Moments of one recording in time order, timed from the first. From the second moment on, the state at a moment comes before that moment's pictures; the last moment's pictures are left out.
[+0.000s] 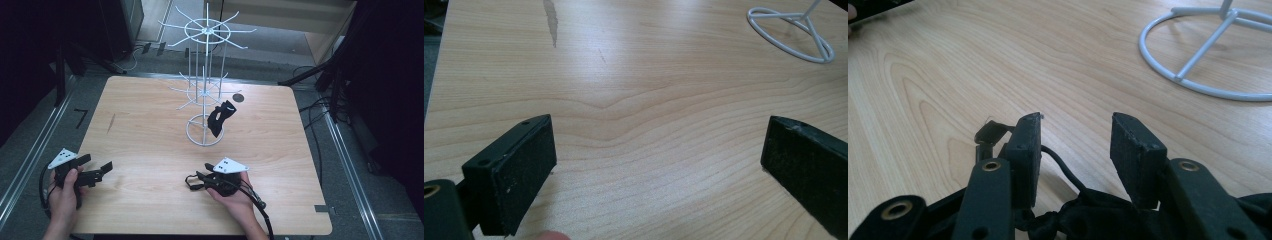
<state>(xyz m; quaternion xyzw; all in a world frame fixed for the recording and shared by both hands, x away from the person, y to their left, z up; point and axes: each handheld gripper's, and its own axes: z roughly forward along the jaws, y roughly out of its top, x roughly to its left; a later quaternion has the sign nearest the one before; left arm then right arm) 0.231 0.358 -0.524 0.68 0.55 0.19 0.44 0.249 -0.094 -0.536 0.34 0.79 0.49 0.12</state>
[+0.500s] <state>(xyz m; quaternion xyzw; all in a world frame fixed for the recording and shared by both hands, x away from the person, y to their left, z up) 0.232 0.358 -0.524 0.68 0.55 0.19 0.44 0.251 -0.088 -0.543 0.34 0.82 0.46 0.10</state>
